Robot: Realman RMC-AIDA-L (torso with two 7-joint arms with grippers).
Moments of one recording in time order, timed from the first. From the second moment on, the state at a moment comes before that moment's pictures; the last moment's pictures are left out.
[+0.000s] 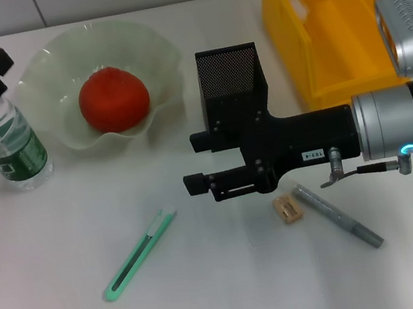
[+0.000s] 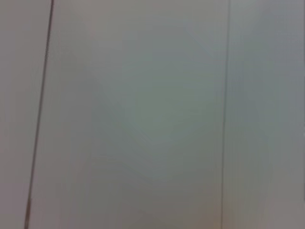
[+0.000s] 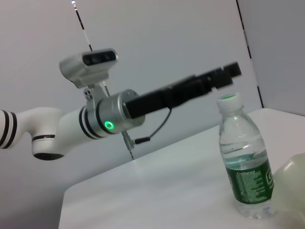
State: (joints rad) left arm -0.30 -2.05 0.71 0.60 1.35 1.50 -1.01; right arm 0.46 2.09 -1.43 -0.78 -1.48 -1.35 1.51
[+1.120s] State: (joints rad) left arm -0.38 -2.04 0.79 0.73 1.57 1.94 -1.39; right arm 0.36 2.08 -1.38 -0.78 -1.38 -1.45 1.30
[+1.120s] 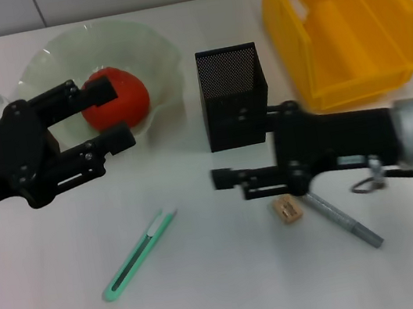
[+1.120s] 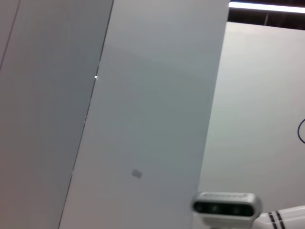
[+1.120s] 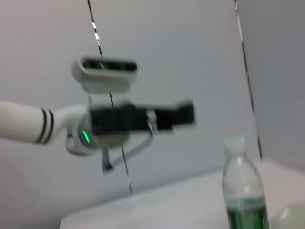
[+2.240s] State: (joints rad) left arm -0.43 -2.07 0.83 0.56 1.78 1.79 -1.22; right arm 0.20 2.08 -1.01 -1.26 -1.74 -1.75 1.83
